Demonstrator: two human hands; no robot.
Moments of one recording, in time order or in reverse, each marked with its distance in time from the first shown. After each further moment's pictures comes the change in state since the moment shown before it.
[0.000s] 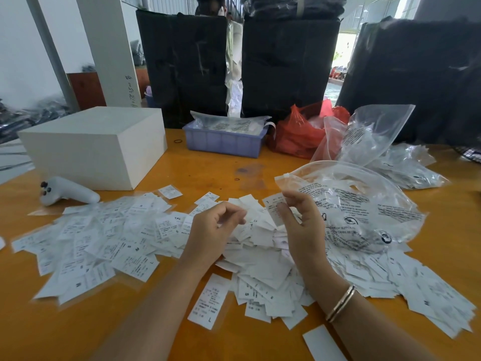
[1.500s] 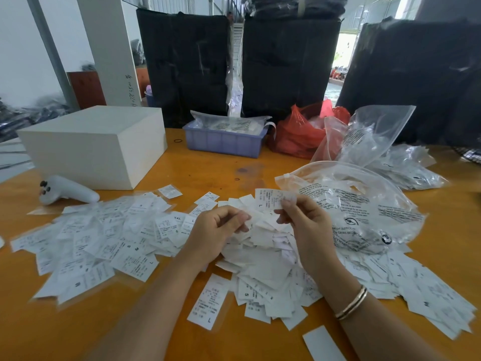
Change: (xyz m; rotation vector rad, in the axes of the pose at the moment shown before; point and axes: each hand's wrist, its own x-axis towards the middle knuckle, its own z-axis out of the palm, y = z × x) left_hand 0.001 0.005 -0.003 -0.191 -0.125 -0.178; right_hand 0.009 0.003 -0.014 0.421 -0.167 0.193
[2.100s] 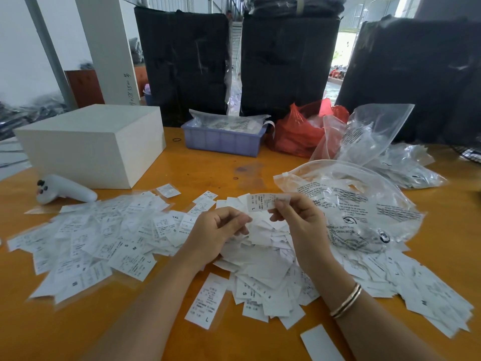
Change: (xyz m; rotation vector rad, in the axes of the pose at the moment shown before) left_hand -0.001 0.000 0.001 -0.022 -0.056 -0.023; right_hand 0.000 -0.001 0.007 -0.023 -0.046 -0.097
